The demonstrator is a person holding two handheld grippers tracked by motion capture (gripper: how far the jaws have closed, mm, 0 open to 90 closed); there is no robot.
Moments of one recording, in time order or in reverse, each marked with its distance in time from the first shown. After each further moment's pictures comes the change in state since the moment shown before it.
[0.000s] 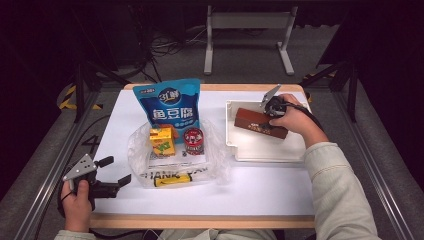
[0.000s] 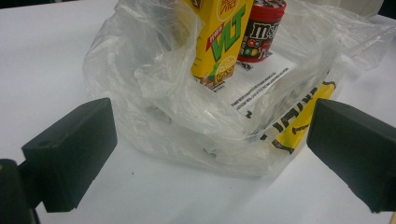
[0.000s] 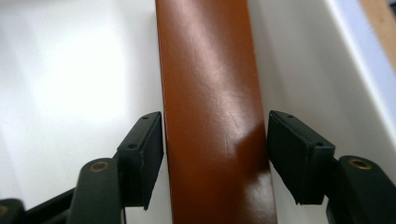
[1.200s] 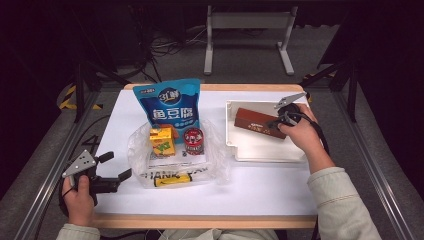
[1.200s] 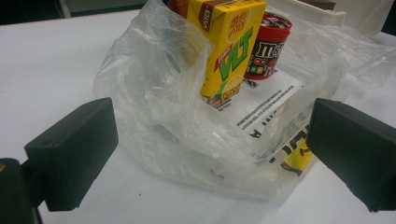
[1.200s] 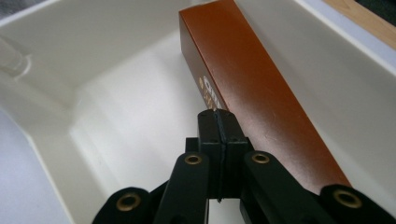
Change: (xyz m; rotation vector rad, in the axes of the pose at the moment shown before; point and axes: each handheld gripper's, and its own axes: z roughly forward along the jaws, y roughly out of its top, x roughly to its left) left arm 0.004 0.007 0.003 -0.047 0.014 -0.007; right arm 0.044 -0.029 -0.038 -0.207 -0.025 0.321
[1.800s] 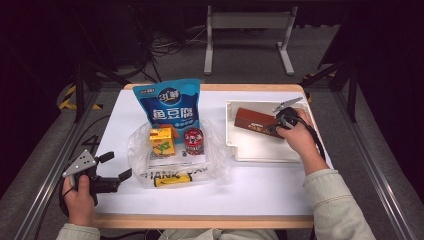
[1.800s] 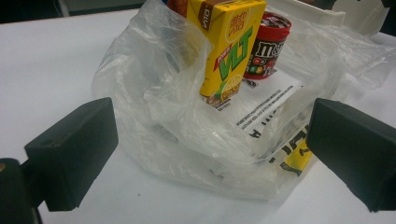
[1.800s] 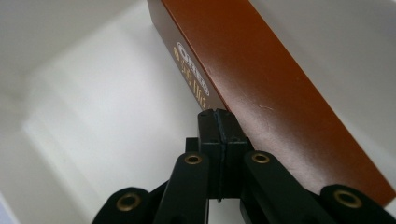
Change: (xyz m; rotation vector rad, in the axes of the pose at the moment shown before) left arm 0.001 0.000 0.001 0.002 -0.005 -0.003; right arm -0.005 -0.013 0.019 0.061 -0.060 0.076
